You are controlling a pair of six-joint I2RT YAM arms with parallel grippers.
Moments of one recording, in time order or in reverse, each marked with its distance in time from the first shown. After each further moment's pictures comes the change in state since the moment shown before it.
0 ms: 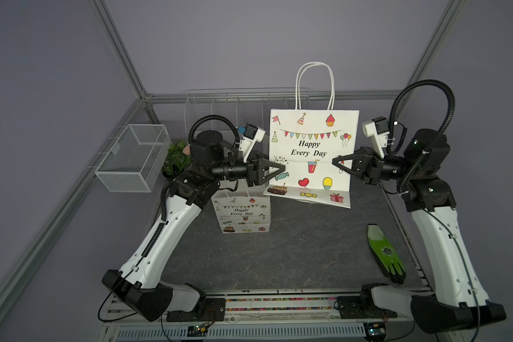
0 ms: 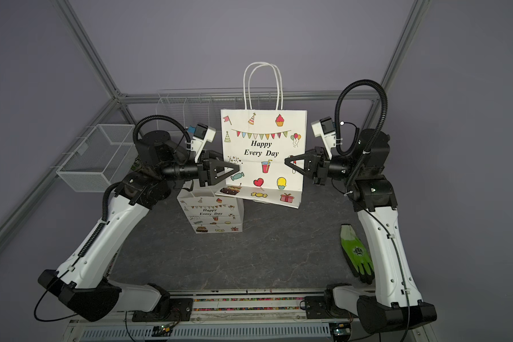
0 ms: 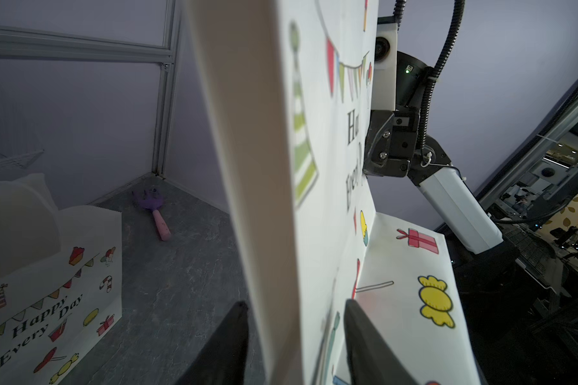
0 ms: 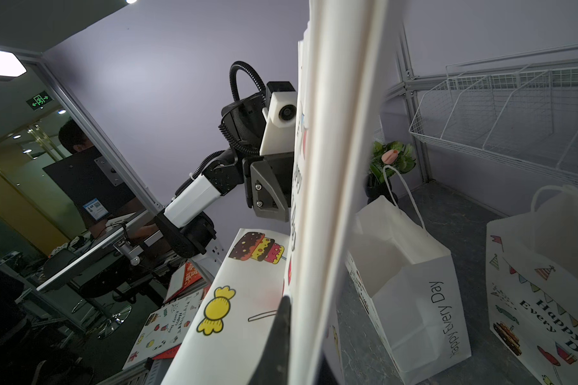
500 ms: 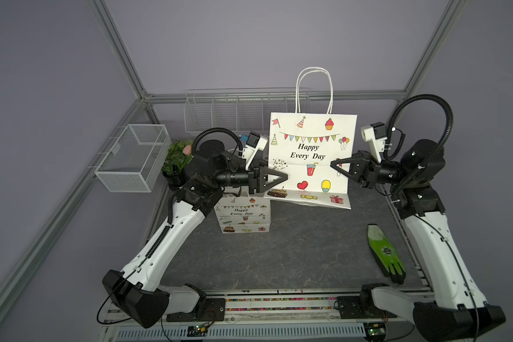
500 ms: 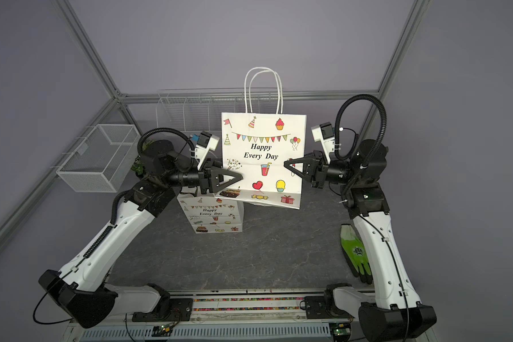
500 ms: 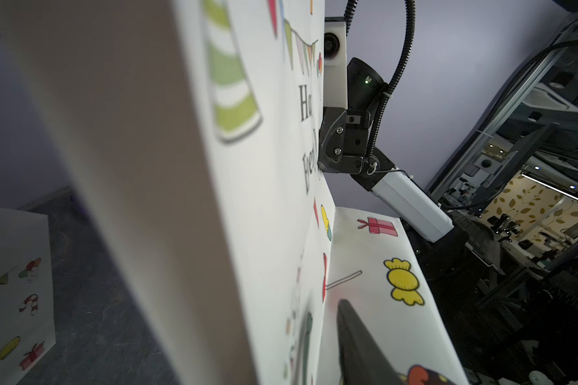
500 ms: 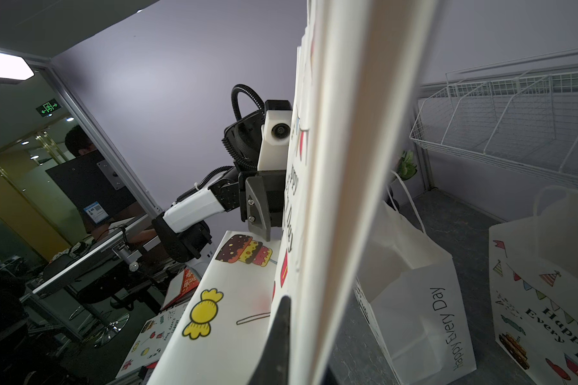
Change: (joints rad) left arm -0.021 -0.054 -0.173 0.233 0.115 -0.116; right arm 0.007 -0.053 -0.163 0.311 0.008 0.185
